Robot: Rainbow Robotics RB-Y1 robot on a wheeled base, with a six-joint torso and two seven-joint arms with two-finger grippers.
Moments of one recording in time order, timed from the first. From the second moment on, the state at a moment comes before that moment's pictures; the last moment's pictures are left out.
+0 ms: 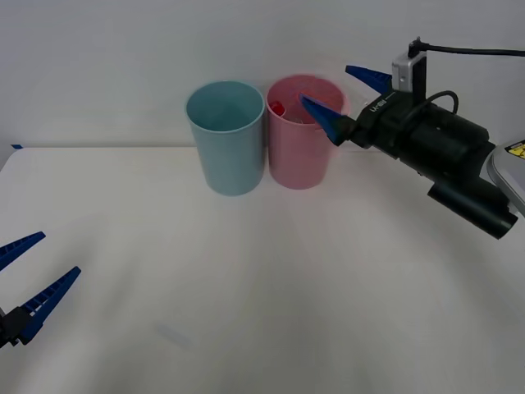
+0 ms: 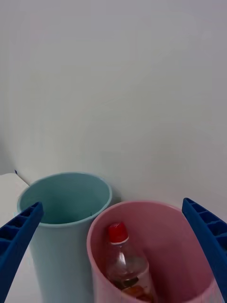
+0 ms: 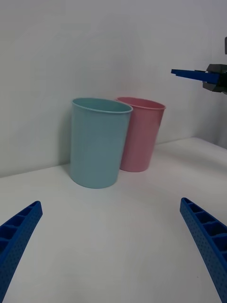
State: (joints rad) right arm -0.46 -0.64 0.25 -1.59 1.16 -0.42 -0.27; left arm 0.35 0.40 0.52 -1.66 -0.96 -1.22 0.00
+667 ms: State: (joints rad) right arm 0.01 -0.66 -0.03 -1.87 1.16 -0.66 -0.21; left arm 0.35 0.40 0.52 -1.66 -0.96 -1.22 0.00
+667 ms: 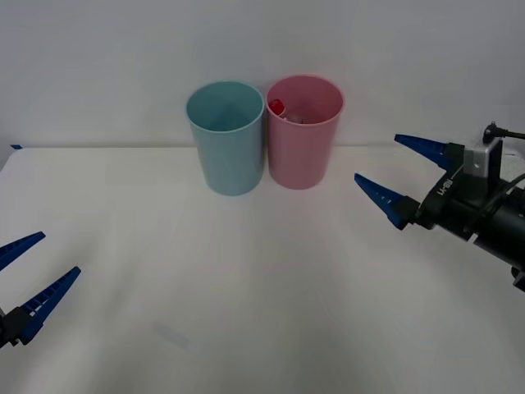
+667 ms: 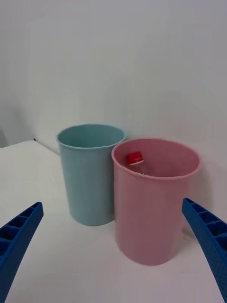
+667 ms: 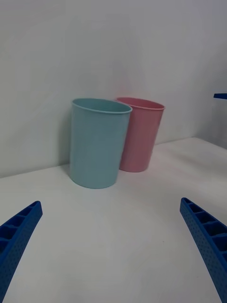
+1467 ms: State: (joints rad) right arm 0.35 -0.55 -0.24 -1.95 1.16 -0.87 -0.01; left arm 0.35 0.40 0.52 -1.66 -0.96 -1.22 0.00
